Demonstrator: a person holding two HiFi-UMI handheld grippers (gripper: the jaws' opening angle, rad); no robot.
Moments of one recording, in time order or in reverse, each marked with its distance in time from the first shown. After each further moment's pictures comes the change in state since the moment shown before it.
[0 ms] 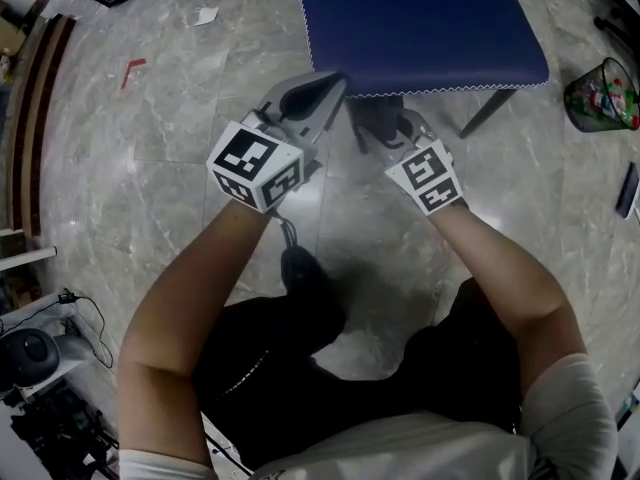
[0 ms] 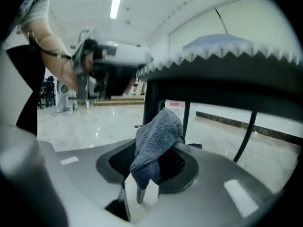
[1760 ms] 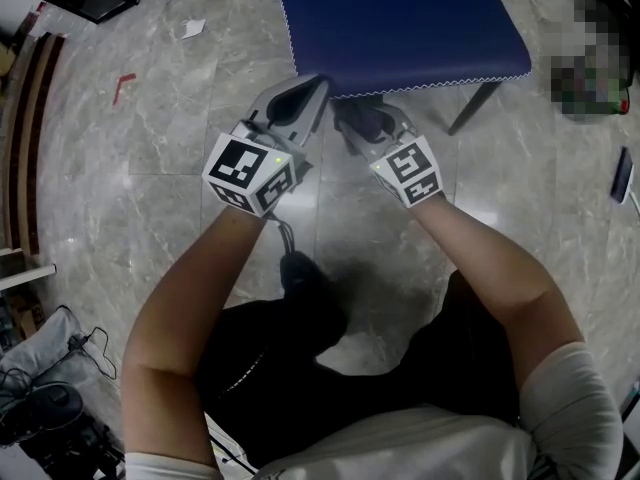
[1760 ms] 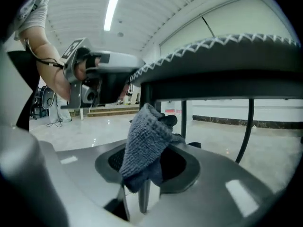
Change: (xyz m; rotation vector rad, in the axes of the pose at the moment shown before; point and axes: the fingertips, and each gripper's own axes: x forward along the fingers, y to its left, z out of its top) left arm 0.000 0.004 -0.002 0.011 -0.046 0.030; right arm 0.013 -0.008 0.004 0.089 -0.128 -0.046
